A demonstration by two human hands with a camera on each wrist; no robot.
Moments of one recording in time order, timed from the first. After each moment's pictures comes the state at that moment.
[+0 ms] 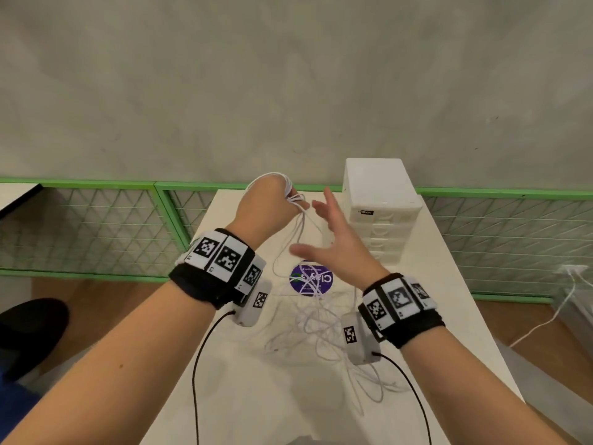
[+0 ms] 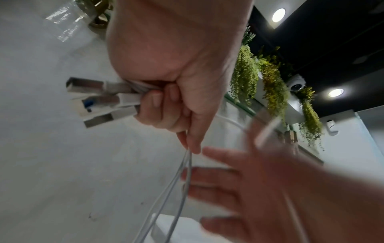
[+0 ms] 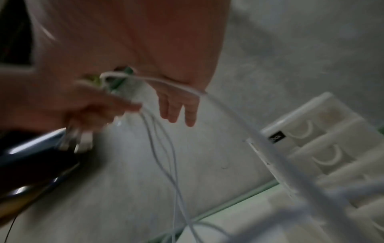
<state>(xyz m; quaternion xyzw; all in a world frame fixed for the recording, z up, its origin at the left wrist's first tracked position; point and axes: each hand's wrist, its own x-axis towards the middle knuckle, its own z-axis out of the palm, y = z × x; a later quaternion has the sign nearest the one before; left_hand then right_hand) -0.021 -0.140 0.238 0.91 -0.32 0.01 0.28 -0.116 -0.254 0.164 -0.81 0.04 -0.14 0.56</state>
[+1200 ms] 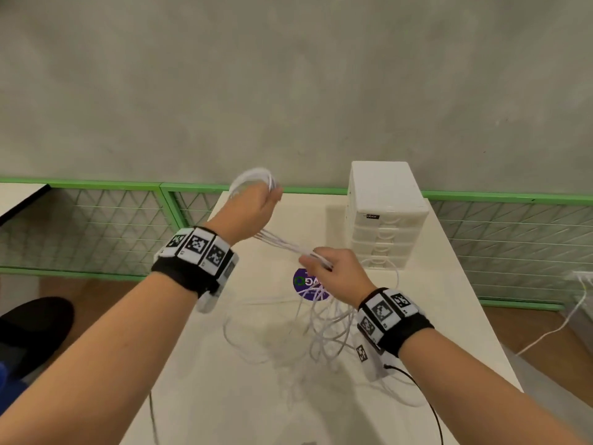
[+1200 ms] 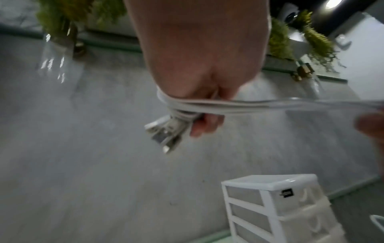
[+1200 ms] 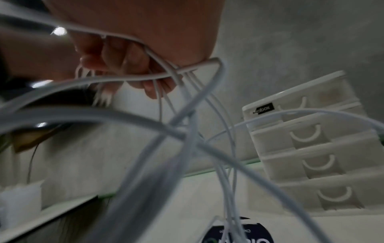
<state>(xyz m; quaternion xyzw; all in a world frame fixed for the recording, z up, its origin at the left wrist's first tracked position) 0.033 -0.113 0.208 0.90 -0.36 0.02 0.26 -0.111 -0.253 0.123 -0.86 0.03 -0.15 0.49</state>
